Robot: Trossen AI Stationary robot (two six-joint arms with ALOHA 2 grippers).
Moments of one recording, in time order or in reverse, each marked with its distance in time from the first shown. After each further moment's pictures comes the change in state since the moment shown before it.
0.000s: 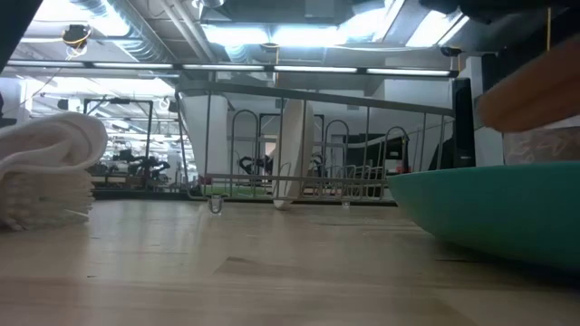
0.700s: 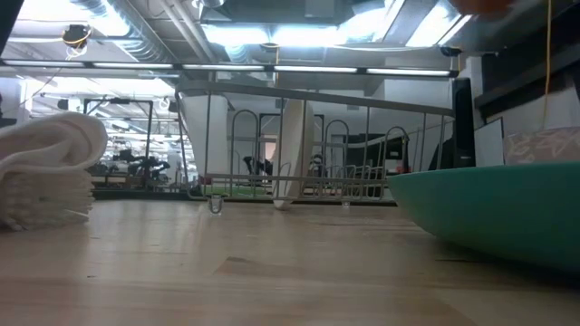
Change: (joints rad) left arm -0.035 -0.162 0.027 0.054 -0.224 -0.200; right arm 0.000 -0.204 0.283 0.079 0.383 -0.362
